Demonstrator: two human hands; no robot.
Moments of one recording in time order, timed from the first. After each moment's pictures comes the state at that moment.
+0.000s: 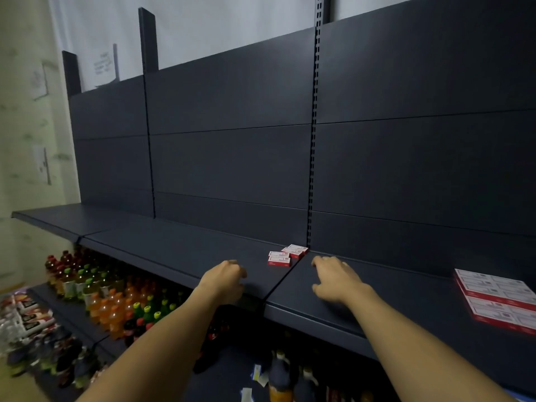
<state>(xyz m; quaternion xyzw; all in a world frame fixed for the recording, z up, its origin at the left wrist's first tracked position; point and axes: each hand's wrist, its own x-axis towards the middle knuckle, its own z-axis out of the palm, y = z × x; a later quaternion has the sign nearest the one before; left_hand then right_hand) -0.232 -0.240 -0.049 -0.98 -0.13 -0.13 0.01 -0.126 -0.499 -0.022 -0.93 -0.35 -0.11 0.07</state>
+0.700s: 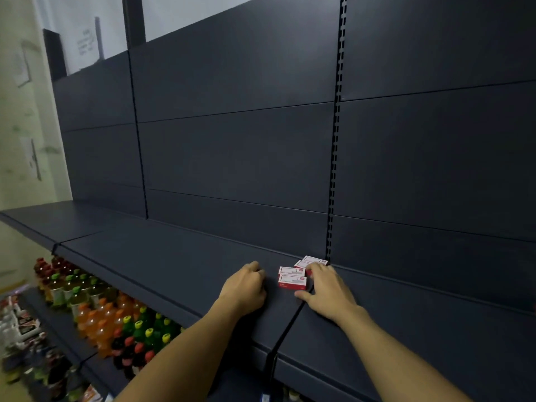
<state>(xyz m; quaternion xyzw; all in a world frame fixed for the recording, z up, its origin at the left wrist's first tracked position) -0.103 -0.189 -0.077 -0.98 -0.10 -0.16 -0.03 -0.011 -0.388 -0.074 -0.90 -0.36 -0.13 0.22</state>
